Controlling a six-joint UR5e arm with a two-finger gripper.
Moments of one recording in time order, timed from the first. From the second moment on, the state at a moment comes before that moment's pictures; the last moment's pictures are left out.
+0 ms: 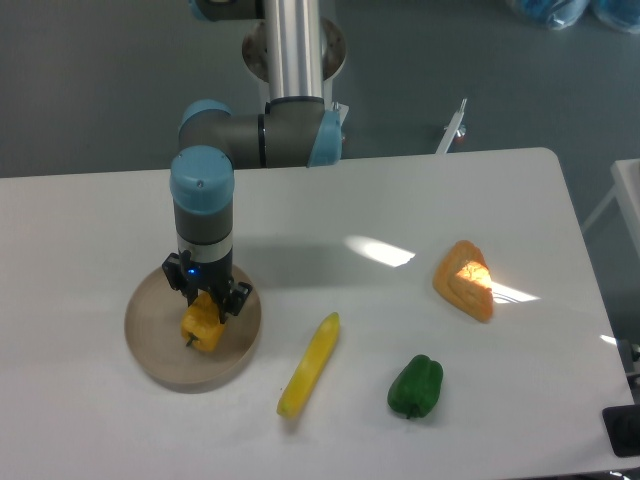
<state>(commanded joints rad) 1.90 -2.02 -1.60 -0.85 1.46 0.48</state>
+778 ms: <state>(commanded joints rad) 2.19 -1.94 -1.57 -0.90 1.50 0.86</state>
